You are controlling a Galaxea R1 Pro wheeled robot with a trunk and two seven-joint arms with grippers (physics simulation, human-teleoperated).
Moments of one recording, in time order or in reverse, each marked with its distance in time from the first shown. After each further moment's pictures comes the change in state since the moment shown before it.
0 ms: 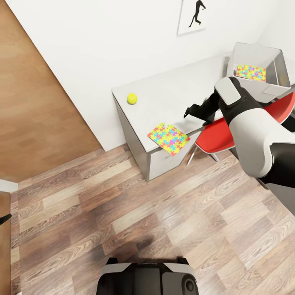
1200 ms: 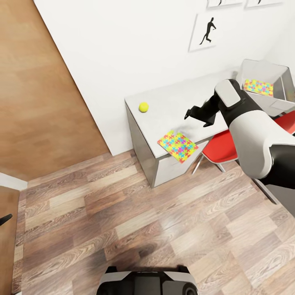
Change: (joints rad) left arm 0.000 -0.001 -0.004 0.000 0.000 0.000 0.000; right arm 0.012 -0.004 -0.001 0.000 0.003 0.000 -0.001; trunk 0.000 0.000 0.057
